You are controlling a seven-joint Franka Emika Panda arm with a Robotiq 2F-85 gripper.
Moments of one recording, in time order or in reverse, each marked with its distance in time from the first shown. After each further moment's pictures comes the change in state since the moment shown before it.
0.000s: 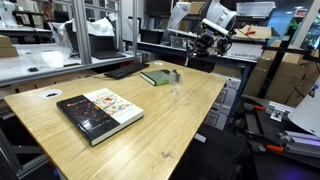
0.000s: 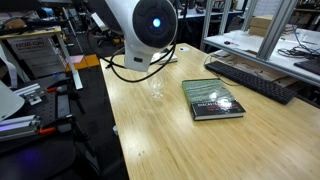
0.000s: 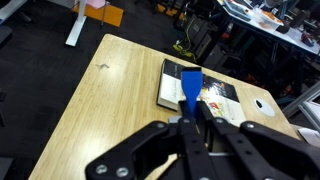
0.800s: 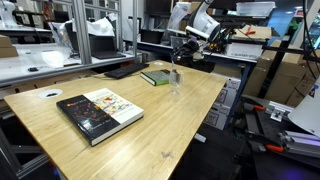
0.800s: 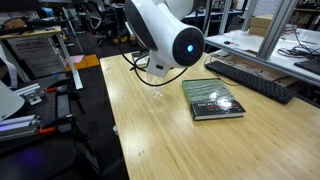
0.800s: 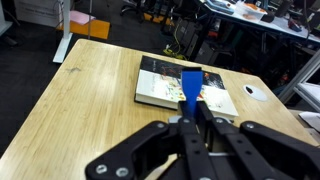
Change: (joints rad) arm 0.029 0.231 0.011 0.242 0.129 -0.052 0.156
